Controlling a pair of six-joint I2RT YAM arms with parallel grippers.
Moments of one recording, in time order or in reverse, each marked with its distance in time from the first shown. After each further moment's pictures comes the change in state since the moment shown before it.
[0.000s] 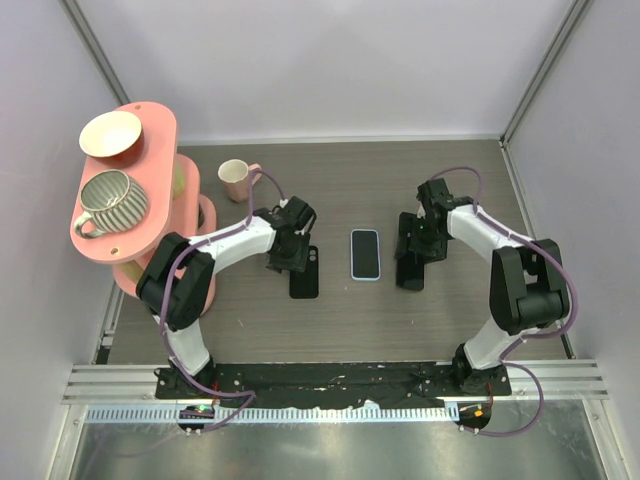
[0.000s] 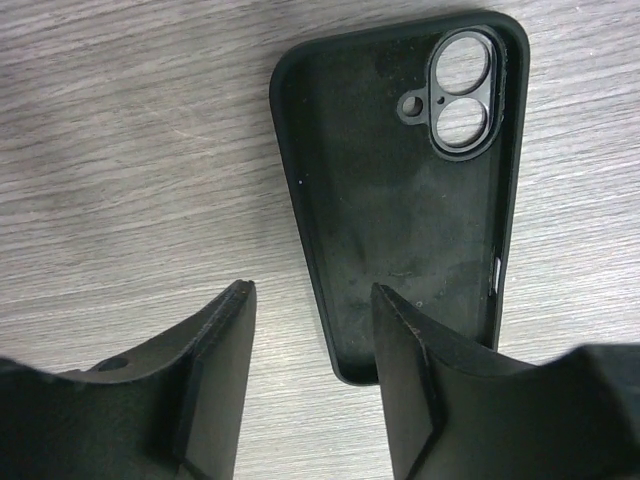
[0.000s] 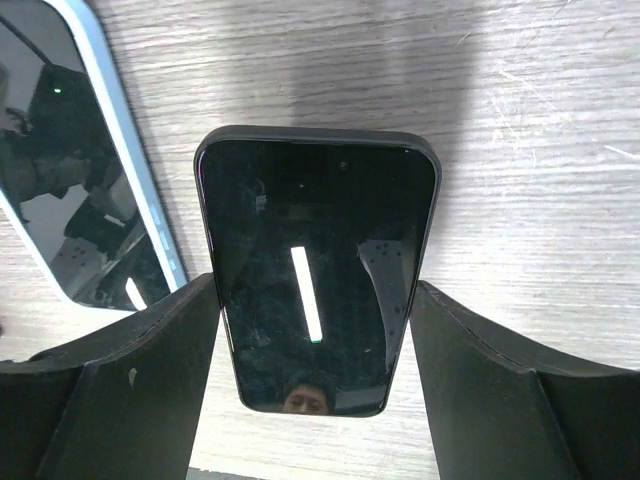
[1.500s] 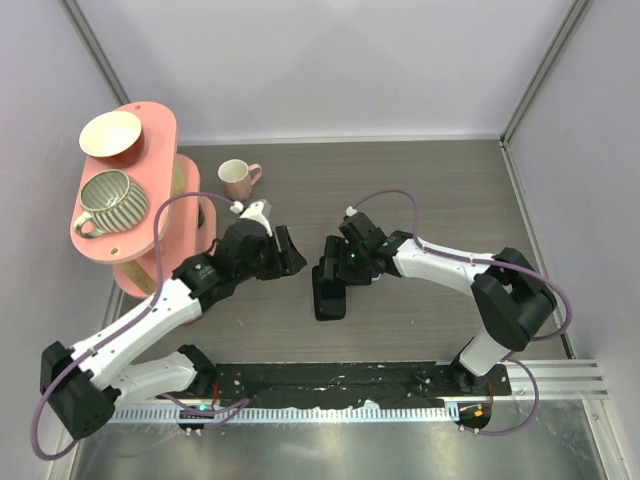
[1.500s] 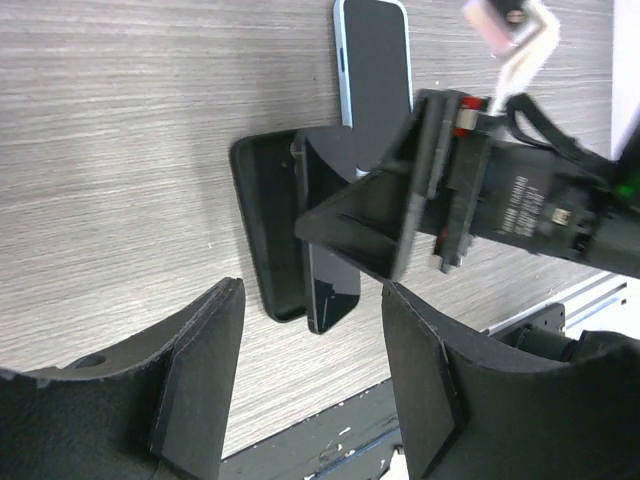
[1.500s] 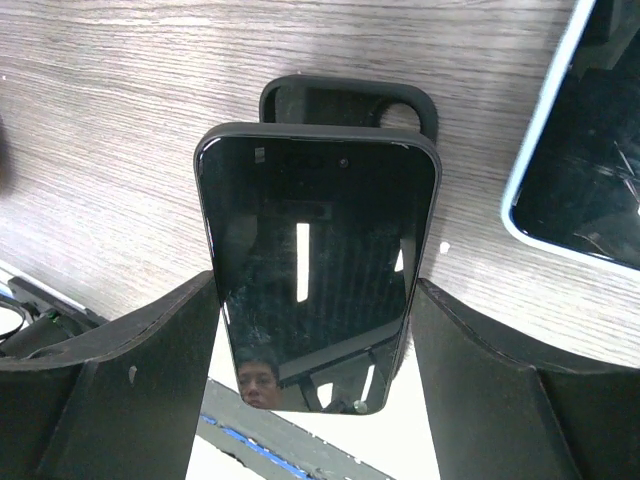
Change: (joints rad) left arm -0.100 -0.723 -0.324 0.204 0.035 -0.332; right arm 0.548 -0.068 -0.099 0.327 -0.049 0.486
